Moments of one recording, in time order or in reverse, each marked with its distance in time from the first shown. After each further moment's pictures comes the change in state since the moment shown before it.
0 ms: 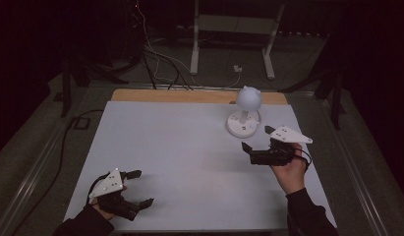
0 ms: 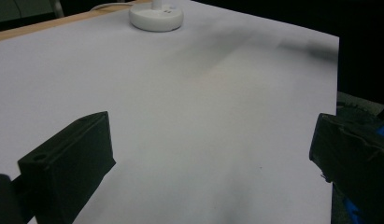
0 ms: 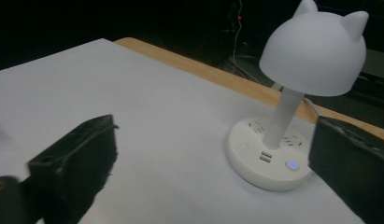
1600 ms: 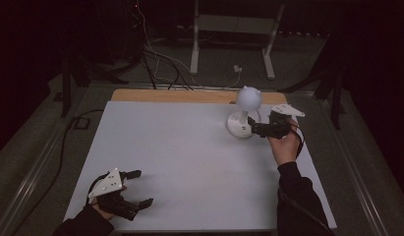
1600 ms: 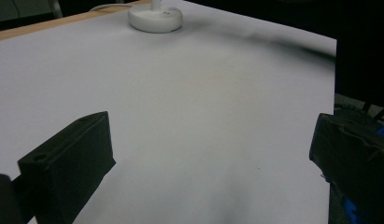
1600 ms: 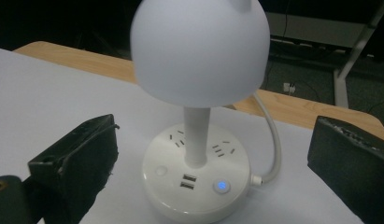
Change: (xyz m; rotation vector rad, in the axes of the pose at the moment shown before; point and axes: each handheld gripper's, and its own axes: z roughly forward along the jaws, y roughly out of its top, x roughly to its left) left arm 0.001 0.000 -0.001 -0.006 -0.006 -0.008; right arm -0.070 0.000 0.071 0.058 -0.191 0.136
